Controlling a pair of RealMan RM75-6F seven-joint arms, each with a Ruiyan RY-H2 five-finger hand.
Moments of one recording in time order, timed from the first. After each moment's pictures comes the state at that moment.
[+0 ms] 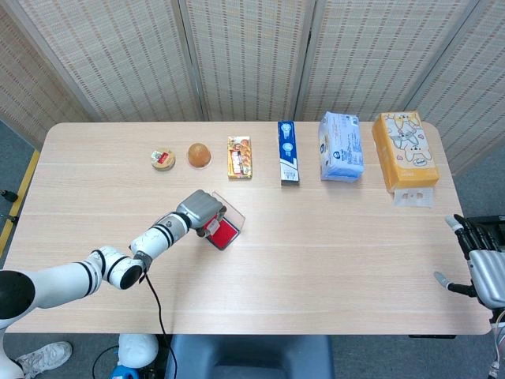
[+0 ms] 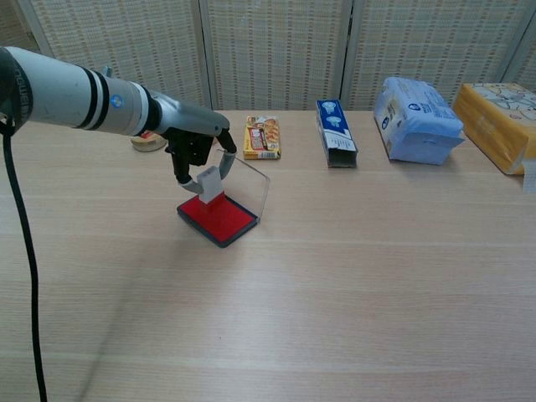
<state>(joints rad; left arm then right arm) -1.28 -1.43 0.01 -1.31 0.89 0.51 0.24 0.10 -0.99 0.05 -1.62 -1.47 1.38 0.17</state>
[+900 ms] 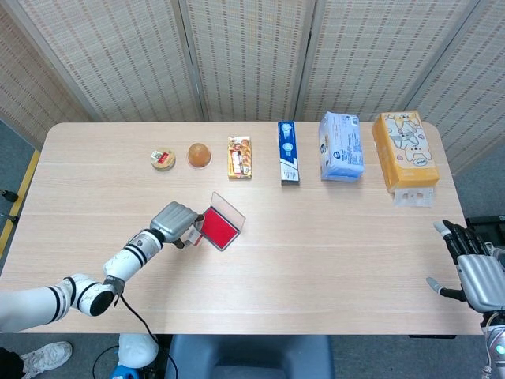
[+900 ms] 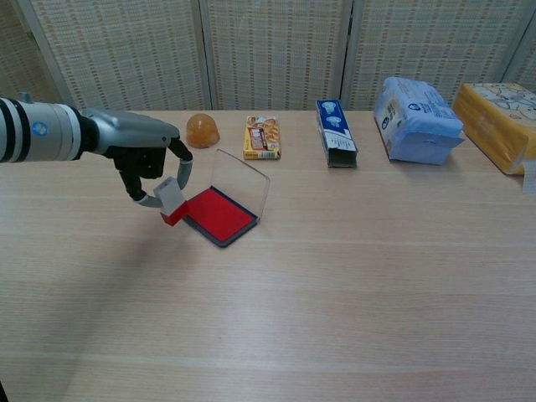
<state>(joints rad) -1.08 -1.37 0.03 -1.44 1.00 0.69 0.22 0.10 -1.01 0.03 -1.64 -1.48 1.37 0.10</state>
